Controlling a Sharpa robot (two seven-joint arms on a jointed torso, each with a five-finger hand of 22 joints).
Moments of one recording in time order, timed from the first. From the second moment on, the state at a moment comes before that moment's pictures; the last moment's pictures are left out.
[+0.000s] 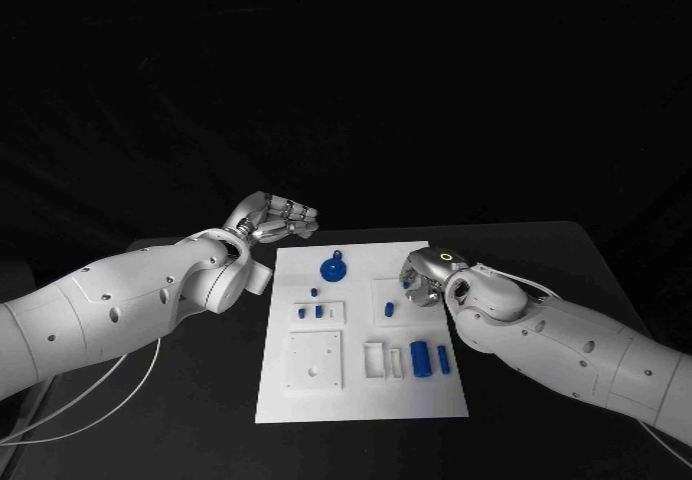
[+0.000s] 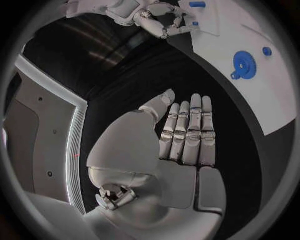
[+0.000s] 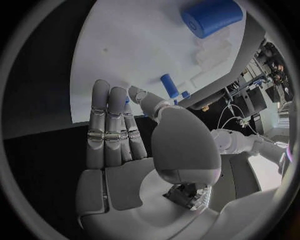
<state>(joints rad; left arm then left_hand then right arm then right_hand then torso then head) 1.22 -0.72 -0.05 1.29 -0.46 -0.39 0.28 1.35 -0.05 0.34 -0.16 0.15 1.06 0.14 0.07 0.06 1.09 0.14 0.06 0.06 1.20 0.11 0.07 0.07 0.07 0.98 0.08 0.06 0.63 0.94 -0.60 0.18 1.25 -1.85 -0.24 -0.27 1.28 -0.20 0.59 -0.21 0.15 1.11 0.12 0.07 0.07 1.17 0.08 0.06 0.06 1.46 -0.03 0.55 0.76 0.15 1.36 -0.06 0.51 0.72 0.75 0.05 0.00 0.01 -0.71</state>
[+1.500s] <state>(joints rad) 1.22 -0.71 -0.05 1.27 -0.45 -0.39 0.29 1.35 -0.05 0.32 -0.15 0.12 1.06 0.14 0.07 0.06 1.09 0.14 0.06 0.06 1.20 0.11 0.07 0.07 0.07 1.00 0.08 0.06 0.55 0.94 -0.57 0.16 1.21 -1.92 -0.30 -0.31 1.28 -0.15 0.69 -0.23 0.12 1.28 0.08 0.06 0.07 1.37 0.02 0.06 0.06 1.46 -0.06 0.66 0.79 0.11 1.37 -0.09 0.54 0.90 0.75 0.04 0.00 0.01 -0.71</state>
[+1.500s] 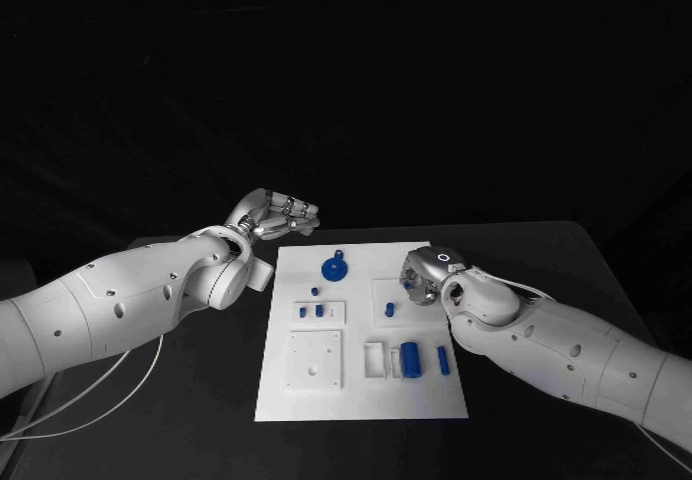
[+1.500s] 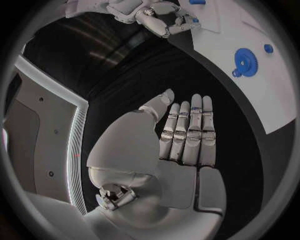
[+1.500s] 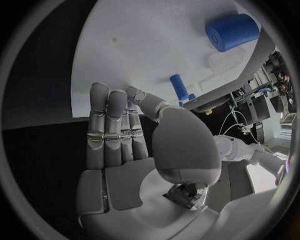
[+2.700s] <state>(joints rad) 1.22 -0.70 -0.05 1.21 -0.42 -0.39 0.30 1.35 -0.04 0.29 -0.13 0.10 1.05 0.14 0.07 0.06 1.08 0.14 0.06 0.06 1.20 0.11 0.07 0.08 0.07 1.03 0.09 0.06 0.38 0.91 -0.65 0.26 1.50 -1.80 -0.33 -0.25 1.27 -0.14 0.68 -0.24 0.11 1.28 0.07 0.06 0.07 1.37 0.02 0.06 0.06 1.46 -0.07 0.68 0.78 0.12 1.41 -0.09 0.44 1.01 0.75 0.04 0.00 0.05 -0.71</state>
